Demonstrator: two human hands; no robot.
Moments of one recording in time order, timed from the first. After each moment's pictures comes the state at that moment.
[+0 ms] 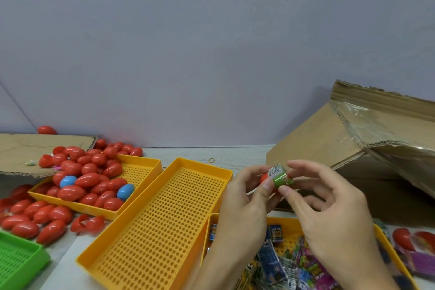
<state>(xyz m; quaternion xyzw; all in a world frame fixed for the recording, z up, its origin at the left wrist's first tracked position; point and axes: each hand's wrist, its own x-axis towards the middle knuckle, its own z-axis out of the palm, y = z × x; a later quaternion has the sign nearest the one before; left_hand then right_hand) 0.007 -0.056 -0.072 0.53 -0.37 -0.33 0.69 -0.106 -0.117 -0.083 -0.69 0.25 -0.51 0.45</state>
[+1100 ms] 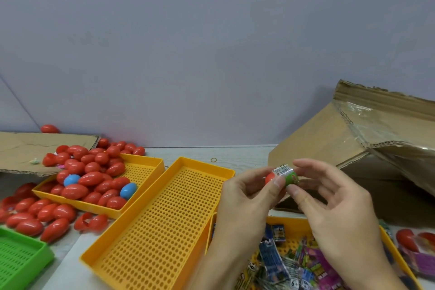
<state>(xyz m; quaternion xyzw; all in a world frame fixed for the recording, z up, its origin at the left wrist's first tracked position) 0.009 -0.050 -0.065 0.48 -0.38 -0.35 0.71 -0.108 -0.118 -0.079 -0.65 0.24 -0.51 0.51</state>
